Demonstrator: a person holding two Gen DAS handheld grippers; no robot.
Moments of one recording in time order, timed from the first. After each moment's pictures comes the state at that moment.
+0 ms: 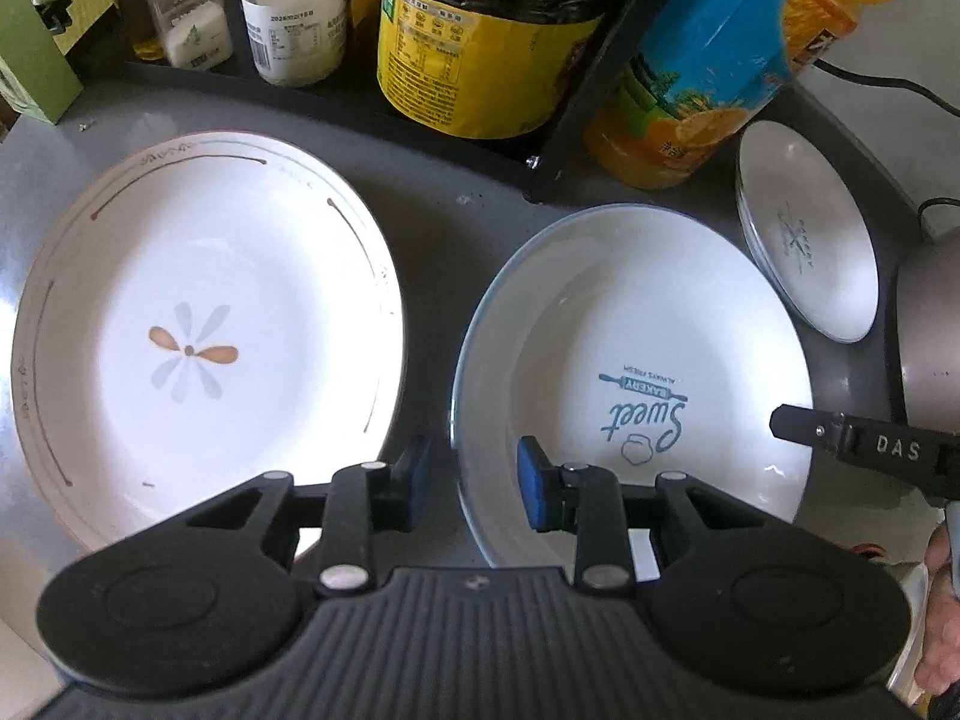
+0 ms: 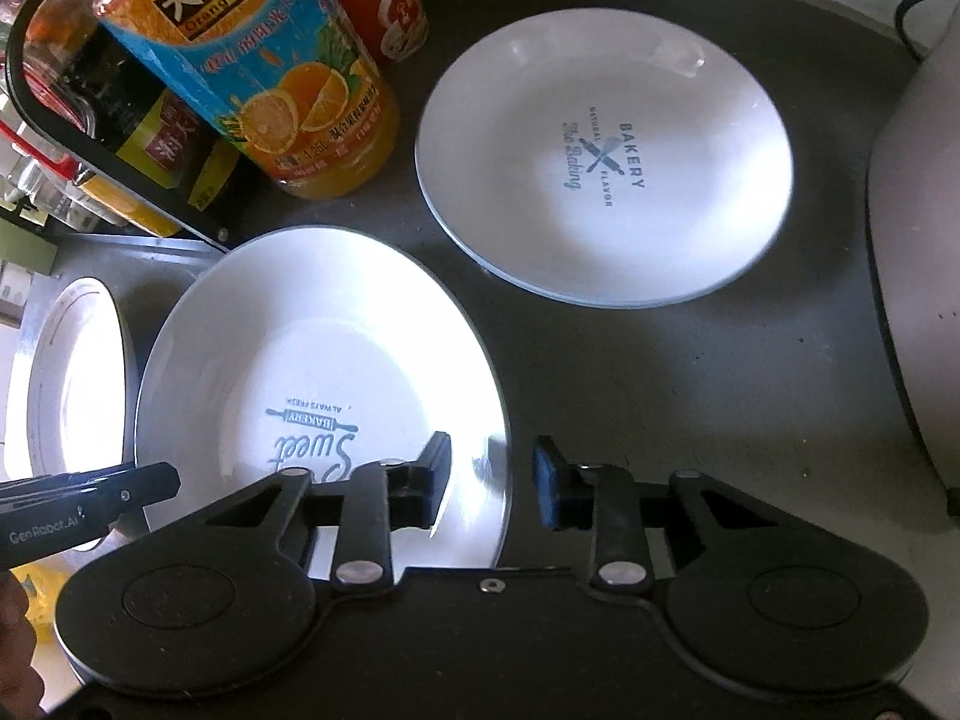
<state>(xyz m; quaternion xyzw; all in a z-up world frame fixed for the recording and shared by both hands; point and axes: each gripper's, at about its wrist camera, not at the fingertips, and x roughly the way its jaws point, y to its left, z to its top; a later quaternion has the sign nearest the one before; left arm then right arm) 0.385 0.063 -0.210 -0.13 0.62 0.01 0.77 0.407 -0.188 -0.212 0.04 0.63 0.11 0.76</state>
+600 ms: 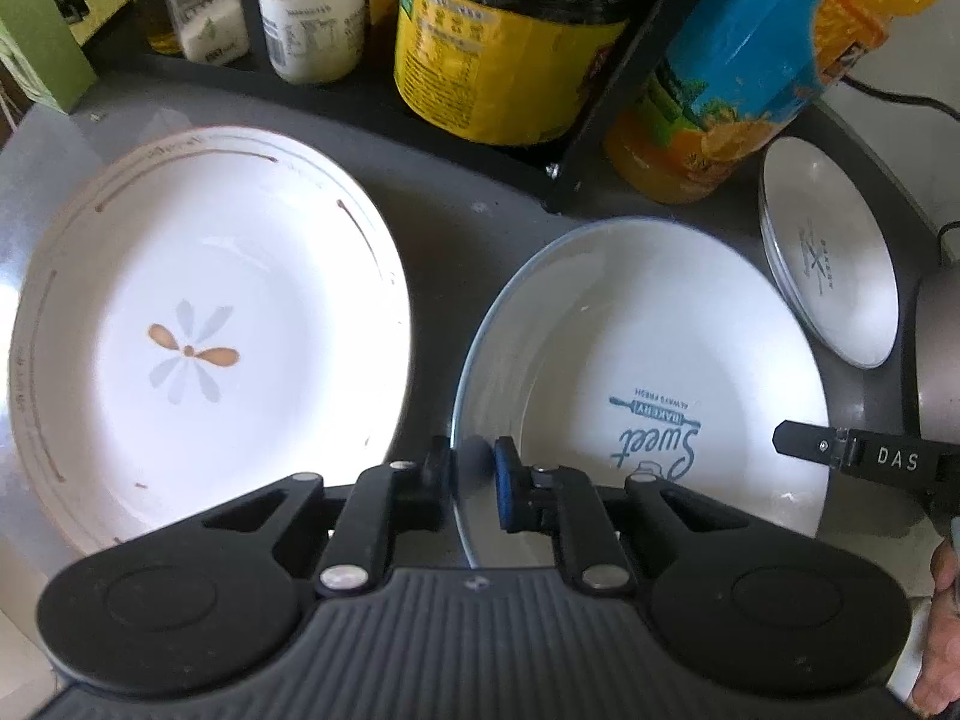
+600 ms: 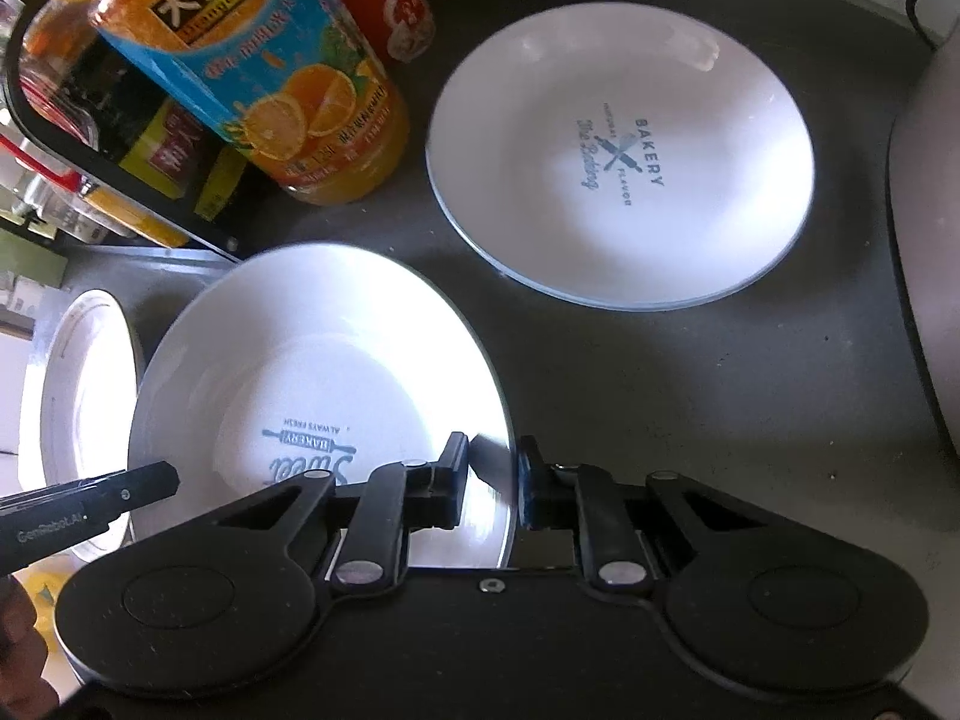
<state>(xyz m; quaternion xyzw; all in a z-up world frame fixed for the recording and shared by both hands) 0.386 0.060 -0.215 -0.13 0.61 0.04 0.78 0.406 -0.189 -0.215 0.07 0.63 0.12 0.77</state>
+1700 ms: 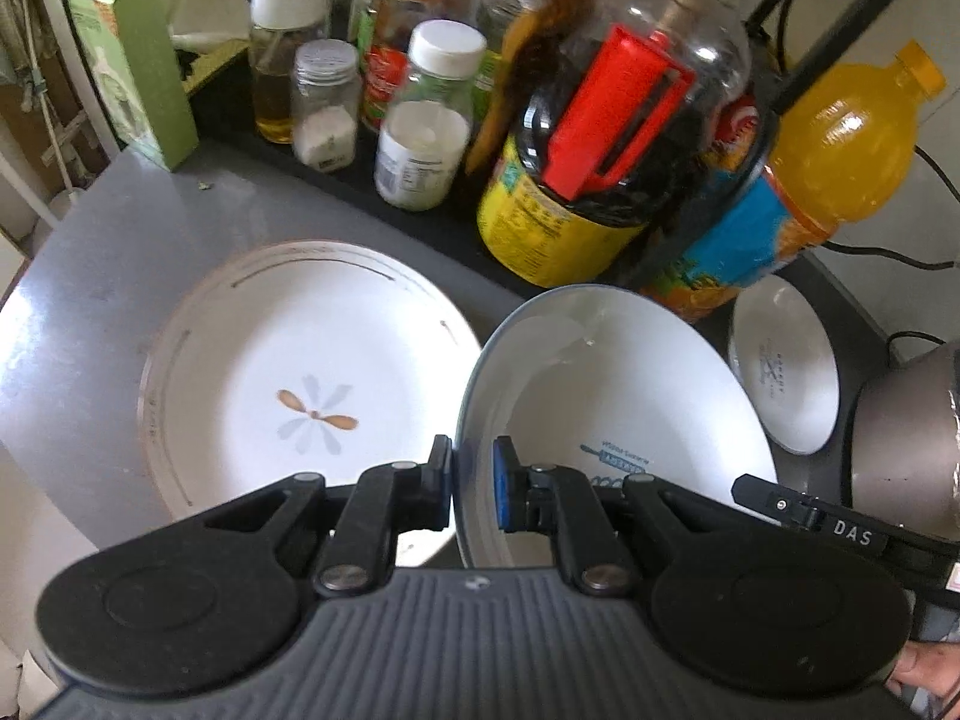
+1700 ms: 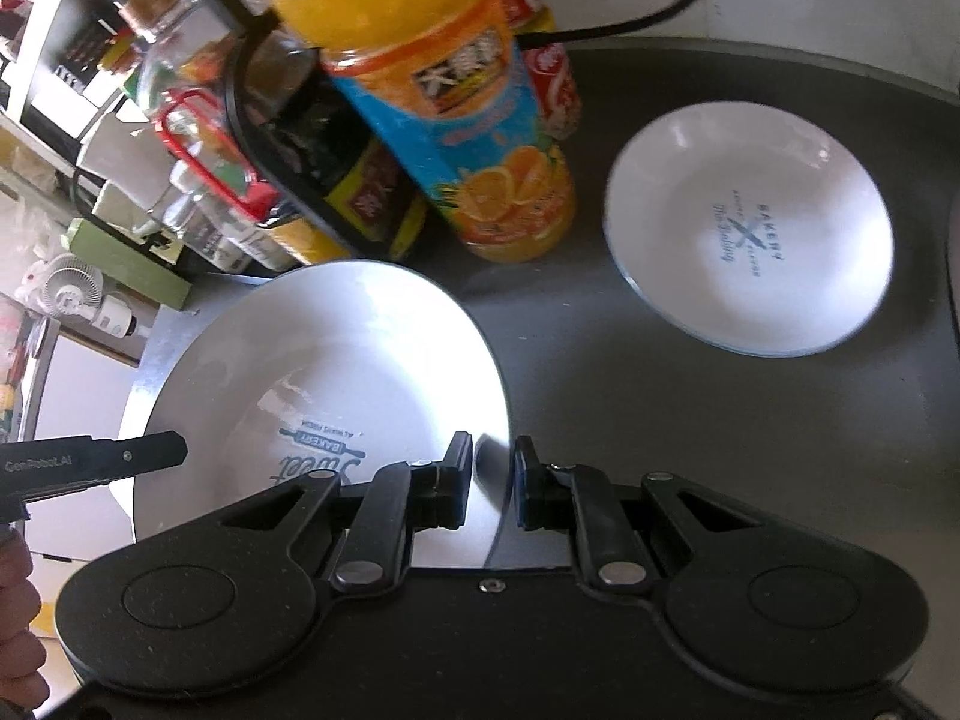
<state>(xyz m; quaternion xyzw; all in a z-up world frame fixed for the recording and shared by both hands) 0.367 0.123 -0.140 -0.18 0.55 0.05 0.81 0.383 -0.149 -0.163 0.10 0.57 0.19 0.80</state>
